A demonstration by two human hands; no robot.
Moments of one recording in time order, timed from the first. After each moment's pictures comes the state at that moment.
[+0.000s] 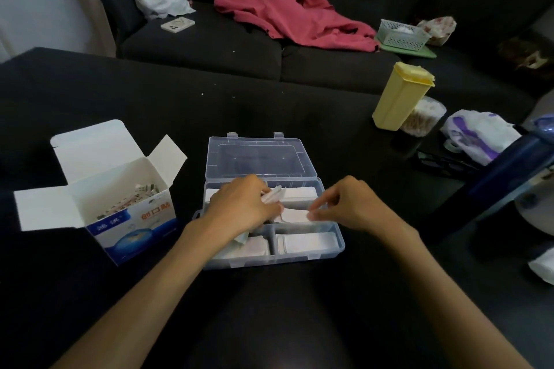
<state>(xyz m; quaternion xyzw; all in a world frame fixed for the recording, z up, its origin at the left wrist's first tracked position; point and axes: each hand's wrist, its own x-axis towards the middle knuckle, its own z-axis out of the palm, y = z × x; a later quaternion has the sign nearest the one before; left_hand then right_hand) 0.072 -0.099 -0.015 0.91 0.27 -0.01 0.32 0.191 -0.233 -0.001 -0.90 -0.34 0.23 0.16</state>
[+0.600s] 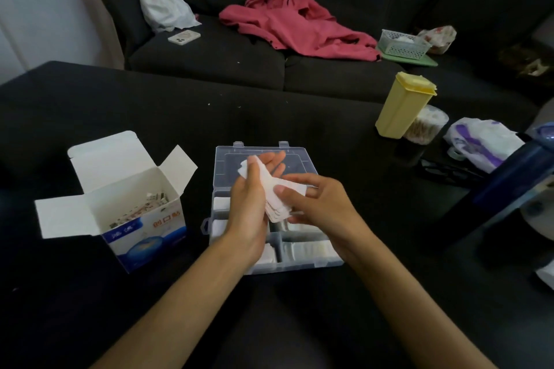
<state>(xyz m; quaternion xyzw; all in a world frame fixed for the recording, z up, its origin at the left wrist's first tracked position) 0.072 -0.123 -0.005 0.42 0.24 0.28 0.83 0.133 -0.207 0.019 -0.75 -0.23 0.31 0.54</state>
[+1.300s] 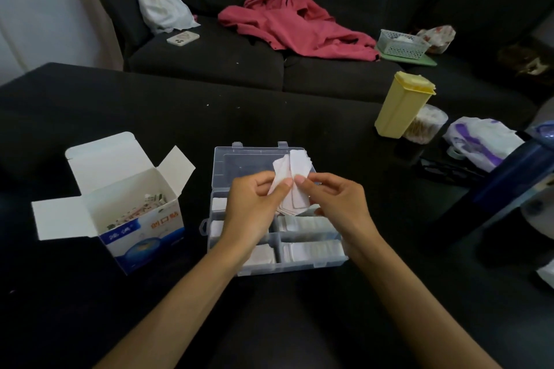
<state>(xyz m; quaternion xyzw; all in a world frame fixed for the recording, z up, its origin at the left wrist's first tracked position) 0.065 -0.121 -0.009 0.70 0.21 0.28 0.63 0.150 -0.214 0.001 -0.77 -0.17 0.20 0.59</state>
